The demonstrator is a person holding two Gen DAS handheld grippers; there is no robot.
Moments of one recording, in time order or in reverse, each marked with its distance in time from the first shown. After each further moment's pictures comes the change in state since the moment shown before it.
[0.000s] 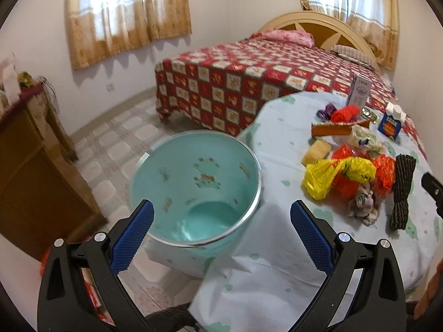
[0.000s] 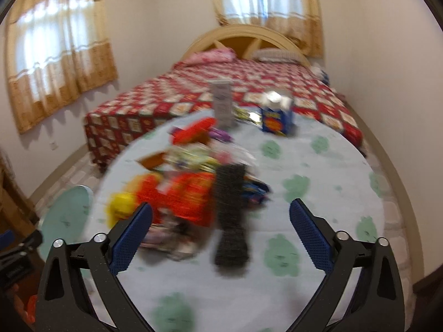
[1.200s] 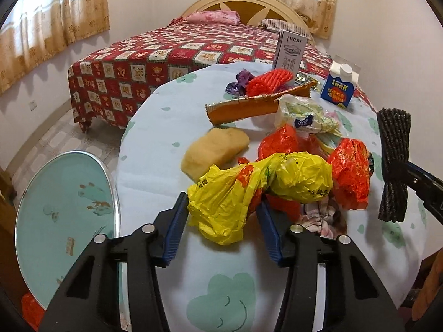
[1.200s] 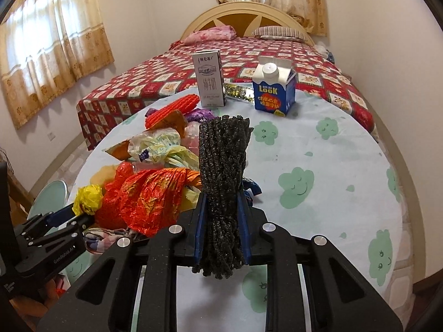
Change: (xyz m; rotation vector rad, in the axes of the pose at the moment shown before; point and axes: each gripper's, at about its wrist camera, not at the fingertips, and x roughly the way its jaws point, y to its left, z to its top) left arm 0.096 -0.112 0.022 0.209 0.057 -0.330; right arm 0.061 -0.025 0.010 0.006 0.110 0.034
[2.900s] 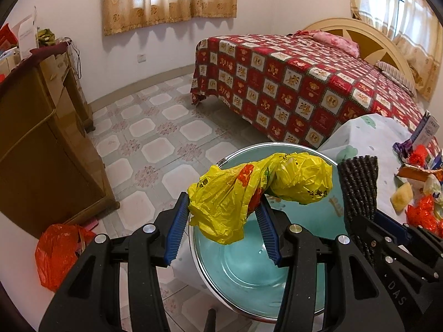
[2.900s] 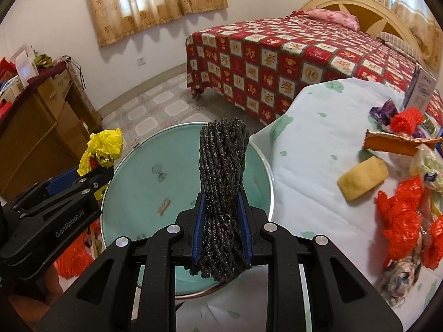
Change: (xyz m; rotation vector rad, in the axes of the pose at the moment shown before) left arm -0.078 0.220 -0.039 -0.402 -0.011 0.424; right arm 0.049 0.284 -0.032 -0.386 0.213 0.388
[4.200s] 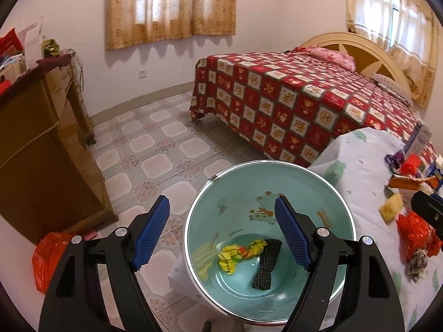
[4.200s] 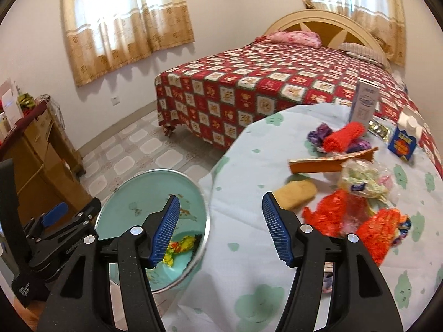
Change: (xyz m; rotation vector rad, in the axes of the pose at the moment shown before) left arm -0.024 -0.012 0.001 0.007 -0.110 -0.015; right arm -0.079 -0.048 0.009 0.116 -0.180 -0.133
